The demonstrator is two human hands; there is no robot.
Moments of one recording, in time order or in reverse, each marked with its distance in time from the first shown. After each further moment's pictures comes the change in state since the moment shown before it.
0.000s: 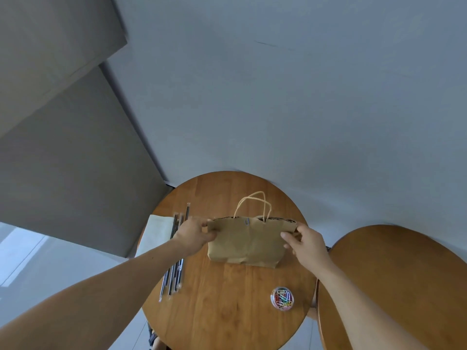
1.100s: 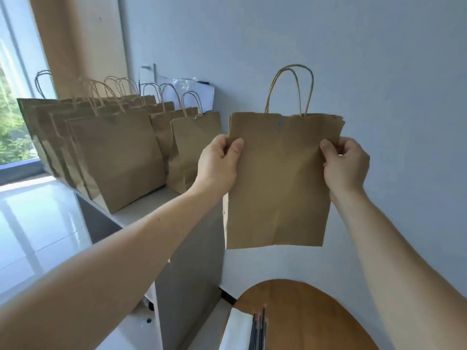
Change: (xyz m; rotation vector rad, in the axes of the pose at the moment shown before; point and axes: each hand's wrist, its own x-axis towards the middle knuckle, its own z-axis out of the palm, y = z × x) left_hand -0.267 0.102 -0.397 -0.547 0.927 0.649; right_hand -0.105 -0.547 -0.042 0.524 0.724 -0.653
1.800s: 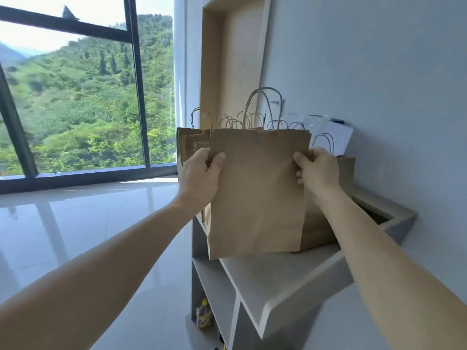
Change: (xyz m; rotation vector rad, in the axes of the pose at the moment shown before) left_hand 0.076 -0.051 -0.230 0.545 0.521 -0.018; right_hand -0.021 -0.072 0.317 0.284 -0.690 0.015
